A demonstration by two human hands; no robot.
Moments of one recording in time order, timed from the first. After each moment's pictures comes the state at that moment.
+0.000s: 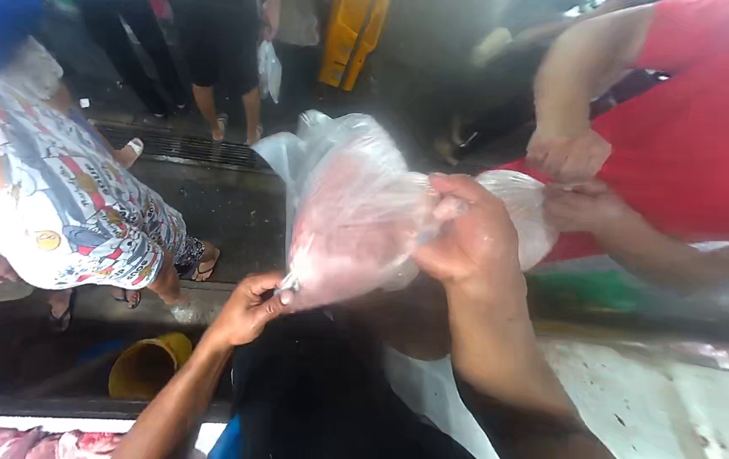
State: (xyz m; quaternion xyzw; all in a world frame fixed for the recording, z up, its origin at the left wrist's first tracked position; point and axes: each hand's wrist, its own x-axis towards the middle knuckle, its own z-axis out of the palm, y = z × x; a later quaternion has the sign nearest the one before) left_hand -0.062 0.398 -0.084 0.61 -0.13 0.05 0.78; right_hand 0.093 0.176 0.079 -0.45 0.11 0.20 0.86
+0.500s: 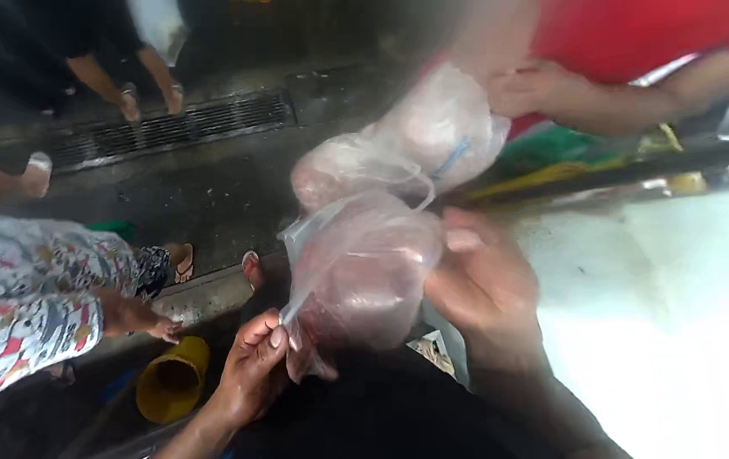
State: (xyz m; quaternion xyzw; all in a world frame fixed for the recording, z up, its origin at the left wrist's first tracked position) left_hand -0.090 0.332 -0.055 0.30 -0.06 -0.19 0.93; right_hand 0.005 0.084 0.036 -0.34 0.26 0.02 0.91
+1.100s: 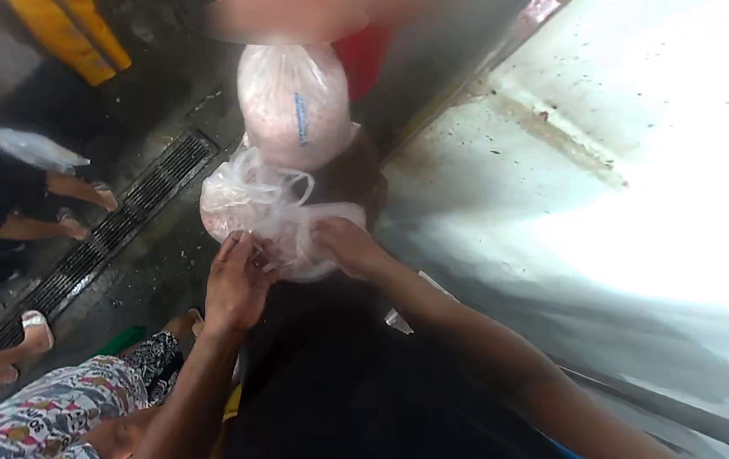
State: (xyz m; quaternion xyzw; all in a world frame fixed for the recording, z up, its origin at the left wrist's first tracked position) left_hand 0.043 0.176 -0.040 0.44 0.06 -0.33 0.83; right_hand -0.013 -0.034 -0.082 -0.65 0.27 0.14 0.69
